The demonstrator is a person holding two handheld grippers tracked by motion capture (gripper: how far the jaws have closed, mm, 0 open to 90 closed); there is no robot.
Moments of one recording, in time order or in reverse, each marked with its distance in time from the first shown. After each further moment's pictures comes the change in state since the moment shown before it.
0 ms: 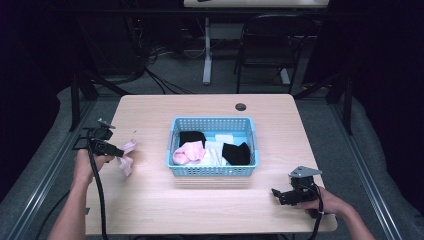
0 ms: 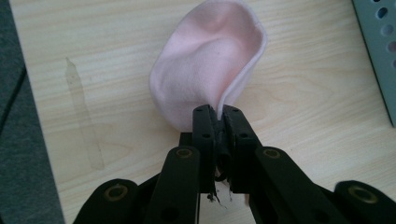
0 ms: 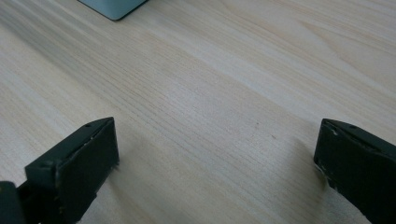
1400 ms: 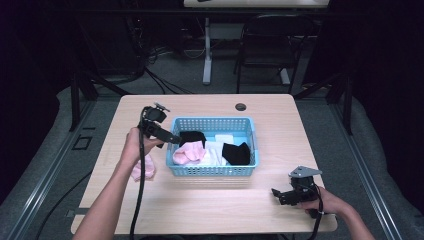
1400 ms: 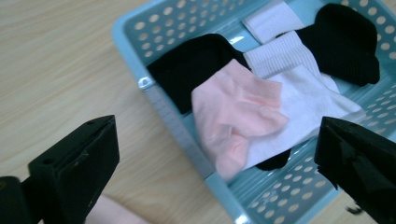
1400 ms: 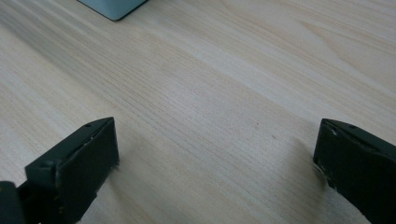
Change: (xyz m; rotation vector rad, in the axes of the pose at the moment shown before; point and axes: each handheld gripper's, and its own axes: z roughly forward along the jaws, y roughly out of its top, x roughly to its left) left arm -0.166 0.077 -0.002 -0.095 -0.119 0.382; right arm 0.000 0.000 0.000 0.000 -0.001 0.001
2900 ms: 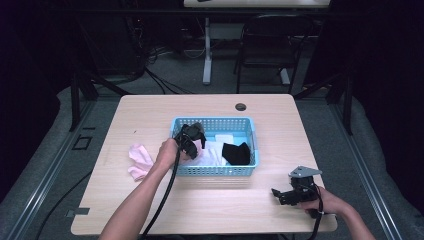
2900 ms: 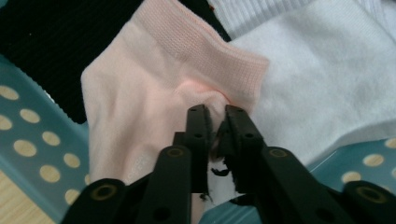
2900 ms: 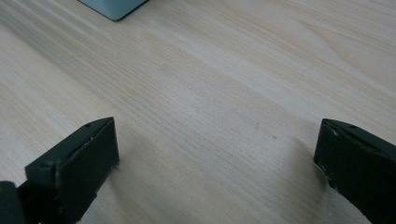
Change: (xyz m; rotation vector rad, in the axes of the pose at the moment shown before) left arm -0.041 0.010 0.102 0.321 0.020 0.059; right arm 0.000 0.000 0.000 -0.002 0.002 0.001
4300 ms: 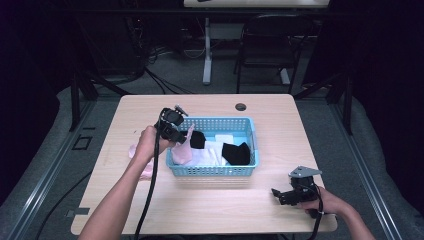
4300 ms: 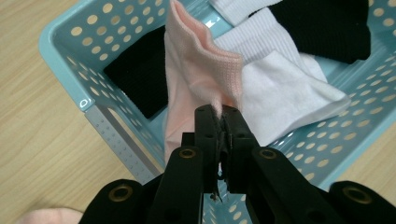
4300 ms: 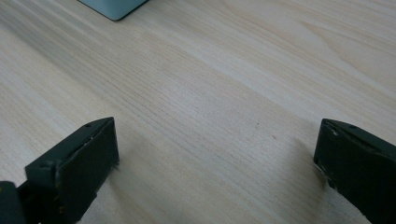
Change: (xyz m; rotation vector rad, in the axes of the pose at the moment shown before) left arm 0.019 -0.022 -0.094 -0.234 -0.014 0.020; right arm 0.000 0.000 0.000 0.002 -0.001 -0.002
